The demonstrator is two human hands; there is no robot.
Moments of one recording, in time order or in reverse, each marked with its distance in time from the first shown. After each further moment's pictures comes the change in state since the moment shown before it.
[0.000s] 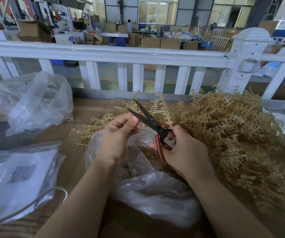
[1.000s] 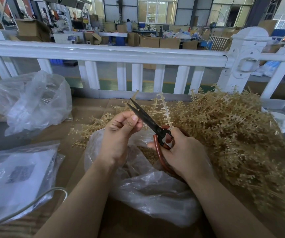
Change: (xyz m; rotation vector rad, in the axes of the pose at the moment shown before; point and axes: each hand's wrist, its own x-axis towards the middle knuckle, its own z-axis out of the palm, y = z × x) left_hand 0.001 -0.003 0.001 -0.020 -0.037 0.050; right_hand -0.002 -0.006 -0.014 0.122 -0.078 -0.042
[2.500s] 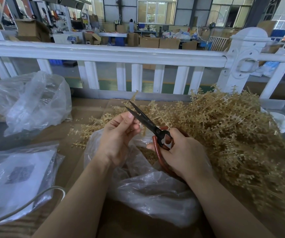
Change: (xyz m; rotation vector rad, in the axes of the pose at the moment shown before) left_hand 0.002 0.004 -0.003 -0.136 0.042 -0.163; right_hand 0.000 0.001 0.001 -0.036 -0.010 0.003
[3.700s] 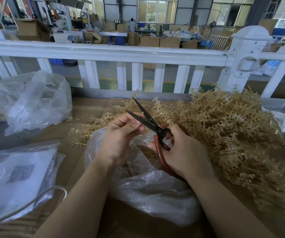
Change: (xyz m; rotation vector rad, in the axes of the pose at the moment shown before) left_hand 0.000 -0.004 0.000 0.097 -0.095 0.076; right_hand 0.002 -0.001 0.000 0.020 -0.019 0.044
